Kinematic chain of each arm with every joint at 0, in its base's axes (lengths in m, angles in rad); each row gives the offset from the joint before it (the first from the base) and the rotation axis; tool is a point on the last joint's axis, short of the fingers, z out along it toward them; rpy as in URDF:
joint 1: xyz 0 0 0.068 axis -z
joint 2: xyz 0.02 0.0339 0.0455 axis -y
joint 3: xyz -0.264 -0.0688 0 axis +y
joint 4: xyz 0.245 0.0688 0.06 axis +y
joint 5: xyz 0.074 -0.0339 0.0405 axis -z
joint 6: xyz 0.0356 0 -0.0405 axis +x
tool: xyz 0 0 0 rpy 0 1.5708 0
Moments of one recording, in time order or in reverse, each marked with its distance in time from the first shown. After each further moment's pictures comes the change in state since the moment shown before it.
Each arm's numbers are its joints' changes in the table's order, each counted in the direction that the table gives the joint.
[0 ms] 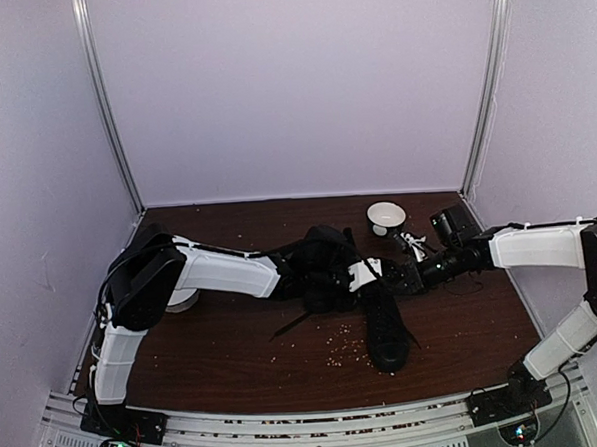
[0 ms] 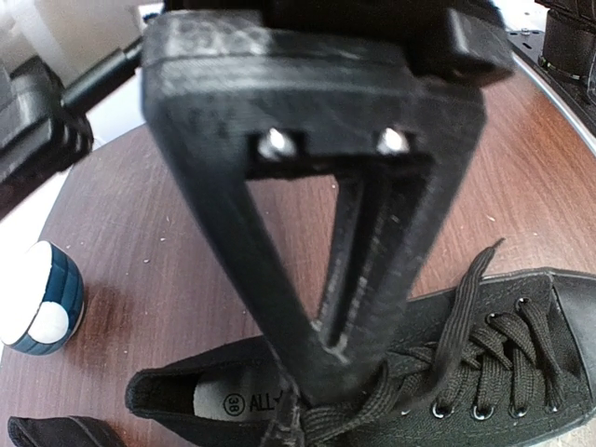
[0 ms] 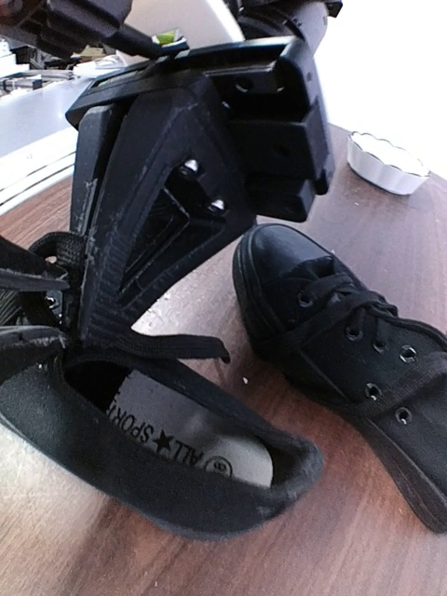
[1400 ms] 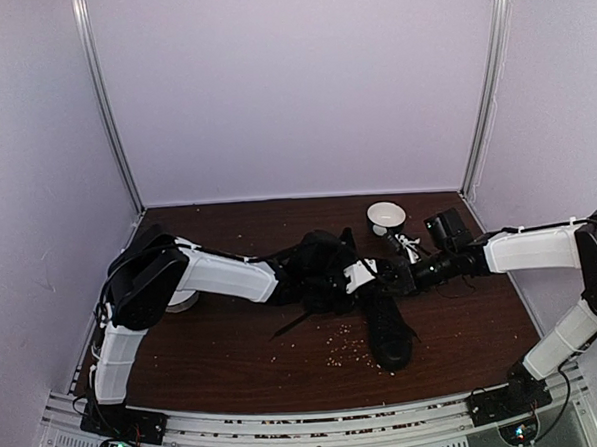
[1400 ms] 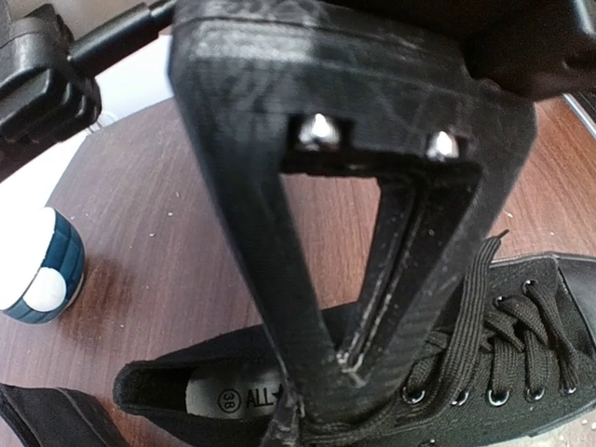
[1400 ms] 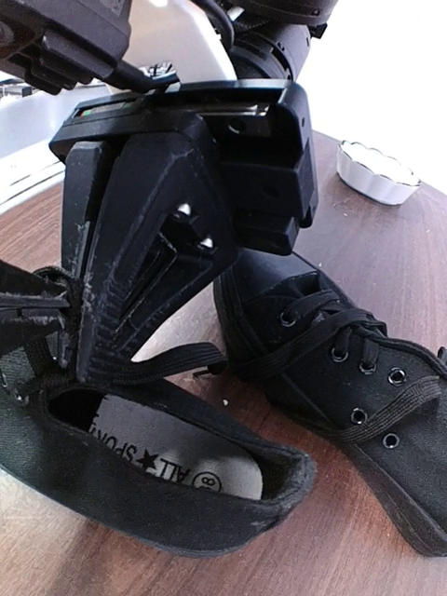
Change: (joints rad) left arm -0.002 -0.002 0.051 -0.069 -0.031 -0.071; right arm -0.045 -0.026 0.024 -0.123 0.005 0.084
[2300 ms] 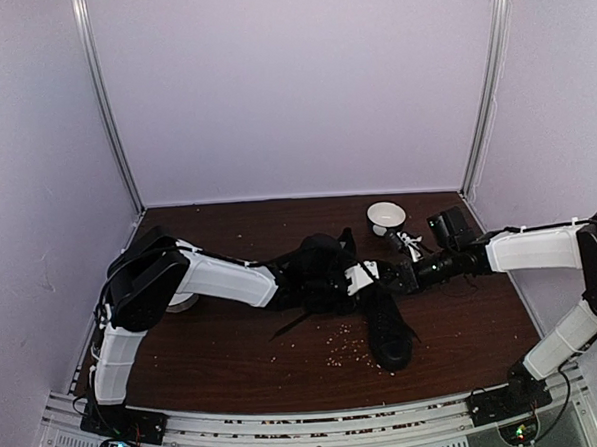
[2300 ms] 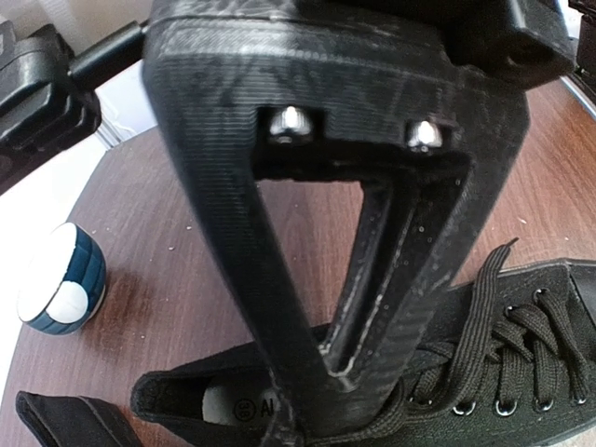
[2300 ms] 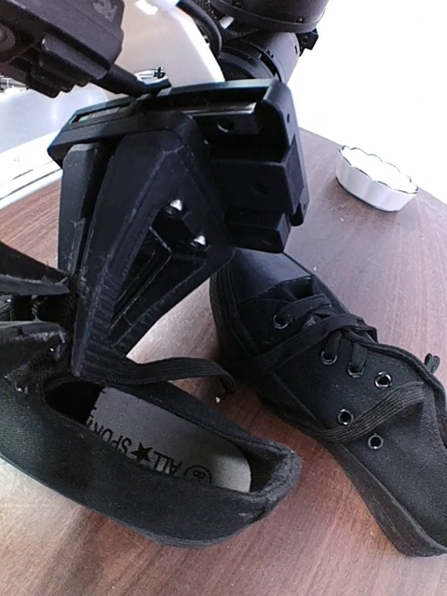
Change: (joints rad) left arm 0.014 0.008 0.040 -0.092 -0.052 0.027; right arm 0.018 0.012 0.001 0.004 -0.013 -0.040
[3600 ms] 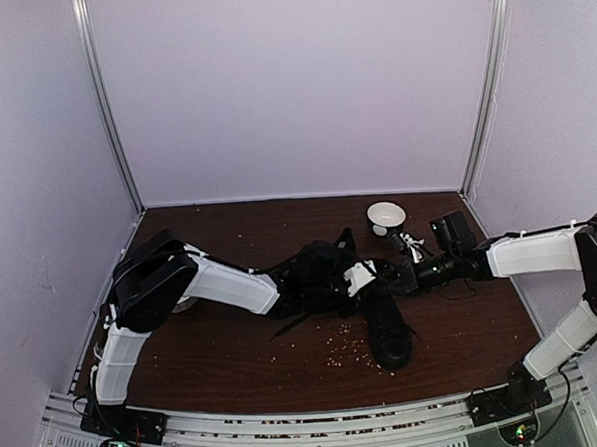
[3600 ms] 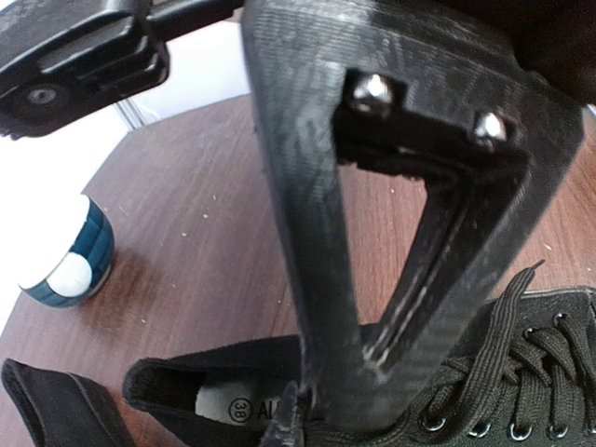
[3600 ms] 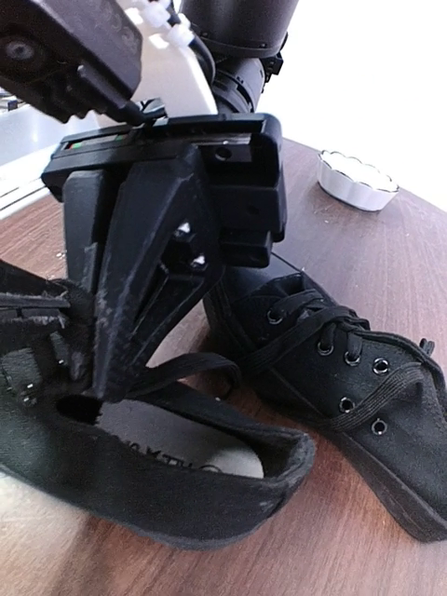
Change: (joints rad) left arm 0.002 -0.033 0.034 -0.124 -0.067 -0.126; right arm 0.010 -0.001 0.050 -0.106 -0.013 0.113
